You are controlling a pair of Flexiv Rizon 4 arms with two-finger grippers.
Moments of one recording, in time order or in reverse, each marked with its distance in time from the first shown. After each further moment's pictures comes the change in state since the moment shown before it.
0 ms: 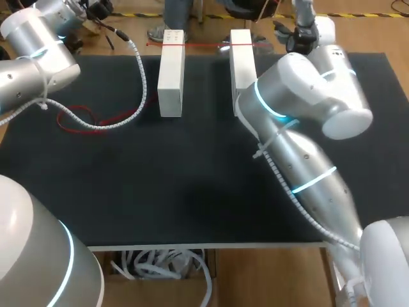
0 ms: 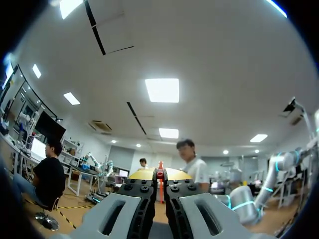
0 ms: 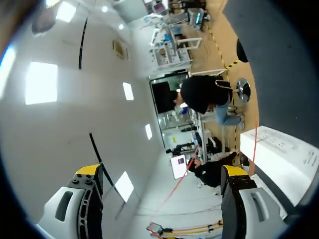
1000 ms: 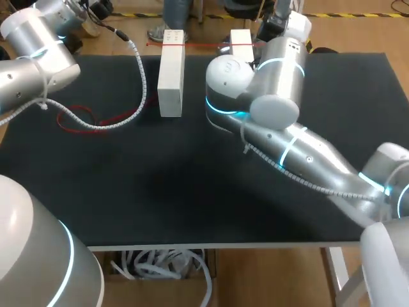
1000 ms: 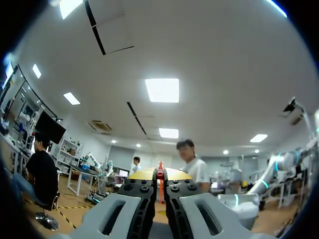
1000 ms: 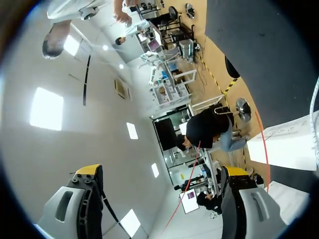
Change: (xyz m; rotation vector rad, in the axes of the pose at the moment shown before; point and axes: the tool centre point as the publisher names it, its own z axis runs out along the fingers) left arm 0.000 0.000 0.000 0.000 0.000 0.000; right arm -0.004 -0.007 0.025 -0.349 0.051 0.052
